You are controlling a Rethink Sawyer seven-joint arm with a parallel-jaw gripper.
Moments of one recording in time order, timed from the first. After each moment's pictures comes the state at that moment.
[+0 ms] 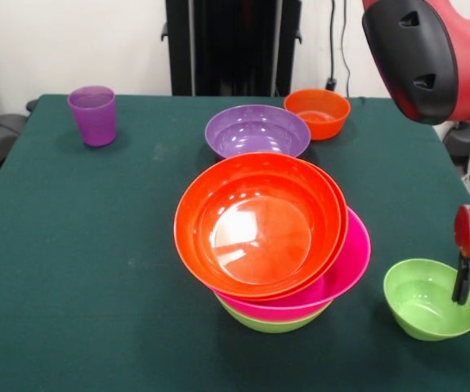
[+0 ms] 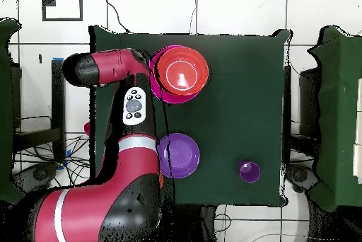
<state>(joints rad) 0.15 -0.17 -0.04 0.89 0.02 0.63 2.04</state>
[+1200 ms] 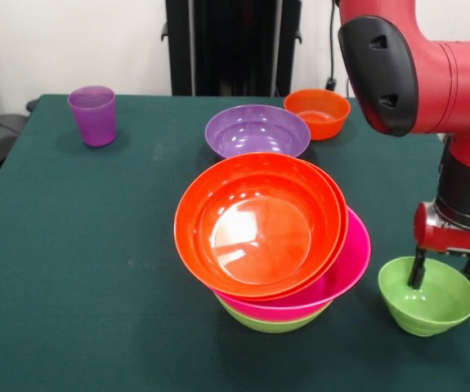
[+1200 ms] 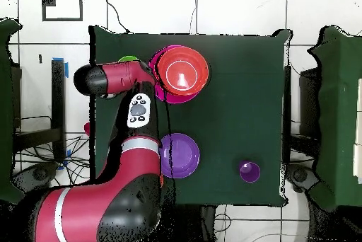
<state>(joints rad) 0.15 -0.16 -0.07 0.98 0.02 0.63 2.04</state>
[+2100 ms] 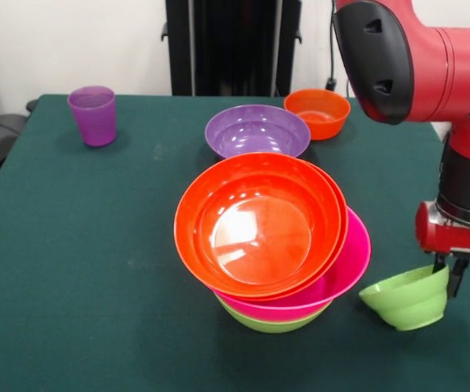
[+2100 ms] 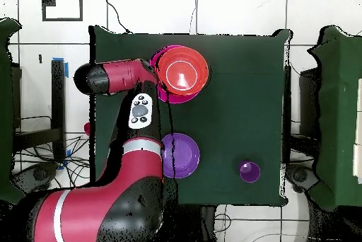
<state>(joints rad) 0.15 -0.19 -0.08 1.00 0.02 0.56 2.04</state>
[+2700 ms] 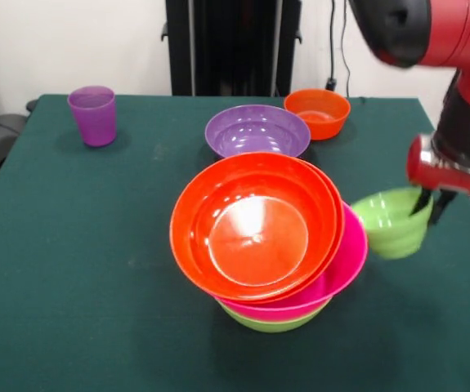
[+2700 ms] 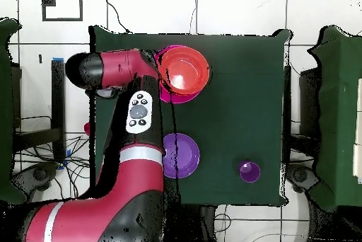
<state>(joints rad) 0.14 -0.29 -0.10 1.00 0.02 0.99 2.04</state>
